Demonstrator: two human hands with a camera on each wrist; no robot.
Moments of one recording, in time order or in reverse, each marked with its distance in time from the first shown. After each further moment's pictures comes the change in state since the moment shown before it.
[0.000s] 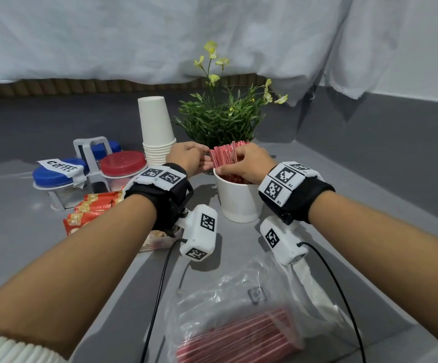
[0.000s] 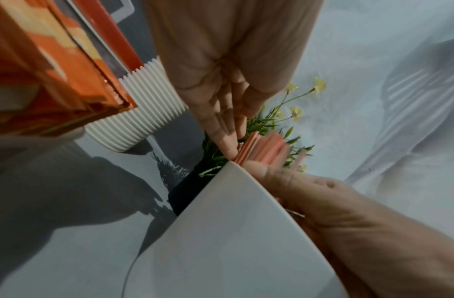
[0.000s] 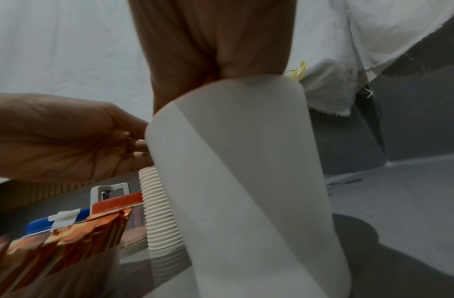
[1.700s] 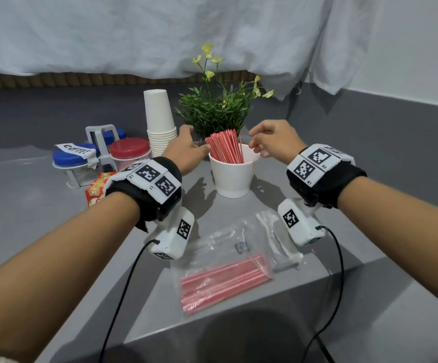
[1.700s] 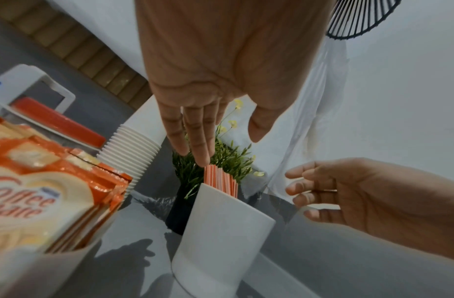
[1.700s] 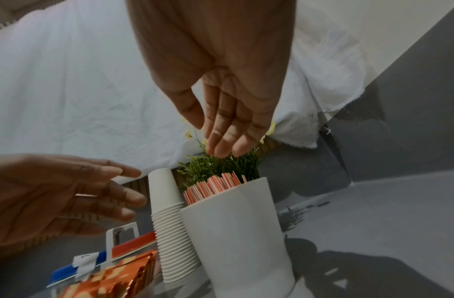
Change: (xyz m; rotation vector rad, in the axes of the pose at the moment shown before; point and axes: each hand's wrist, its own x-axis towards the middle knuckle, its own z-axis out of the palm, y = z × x) left_hand -0.093 0.031 -0.022 0.617 -0.126 0.165; right_hand -0.069 -0.018 -0.059 0.190 0.188 0.113
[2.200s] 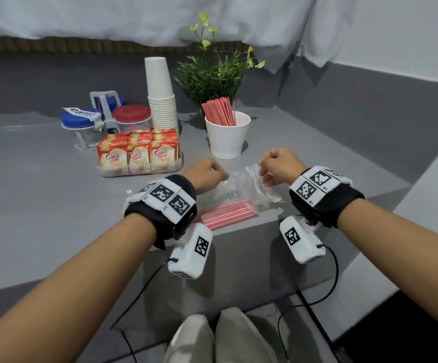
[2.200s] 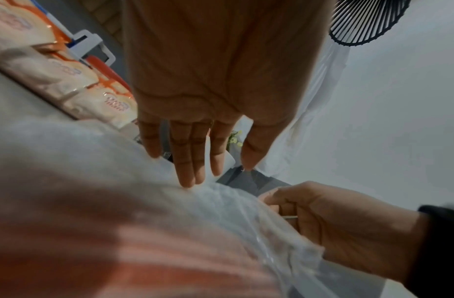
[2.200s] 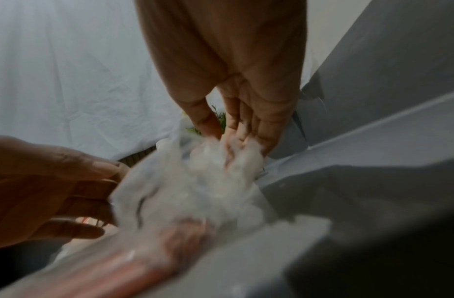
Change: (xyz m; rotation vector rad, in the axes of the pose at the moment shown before) left_hand -0.111 -0.008 0.046 0.008 -0.301 -0.094; right_hand -0.110 0.045 0.009 0.067 -0.079 0.353
